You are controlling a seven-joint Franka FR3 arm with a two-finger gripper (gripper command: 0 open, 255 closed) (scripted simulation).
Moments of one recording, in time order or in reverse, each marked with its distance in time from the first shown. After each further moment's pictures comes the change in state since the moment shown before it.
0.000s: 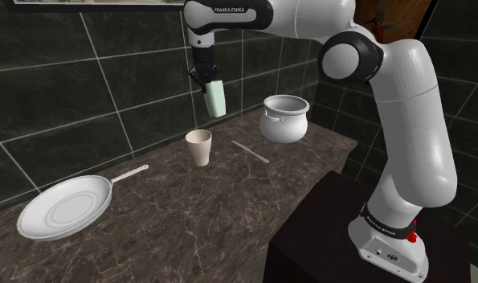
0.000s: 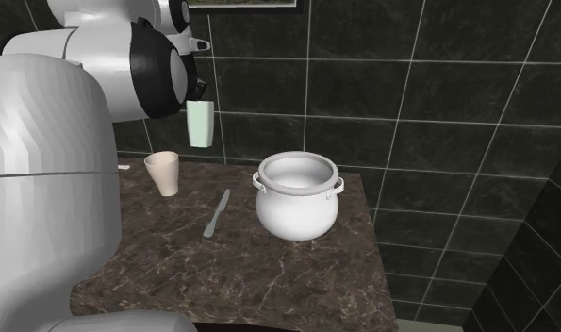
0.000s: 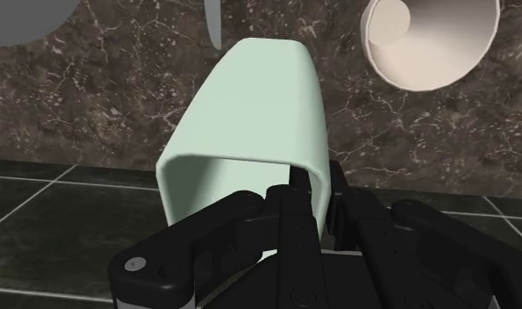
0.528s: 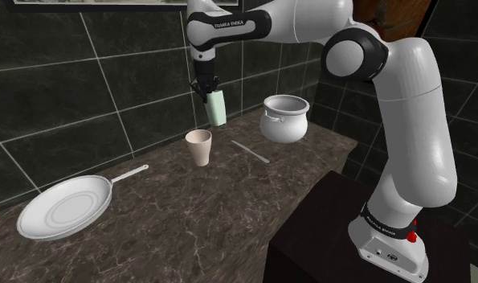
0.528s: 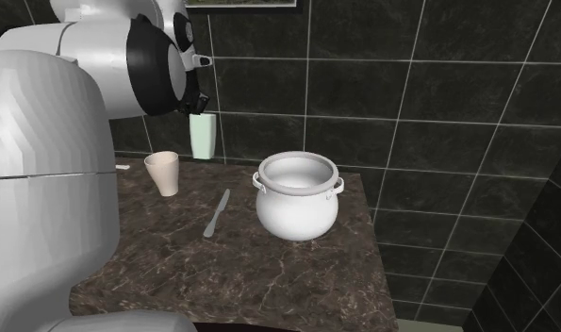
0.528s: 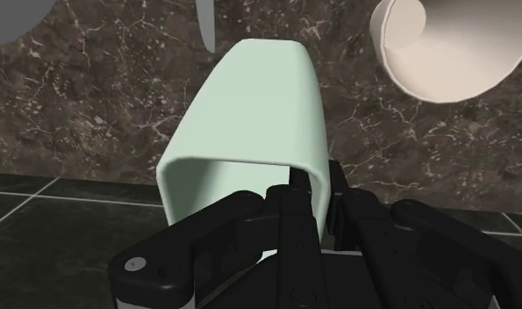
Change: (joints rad) arm -0.002 -0.026 0.000 -0.154 0.000 0.128 0.001
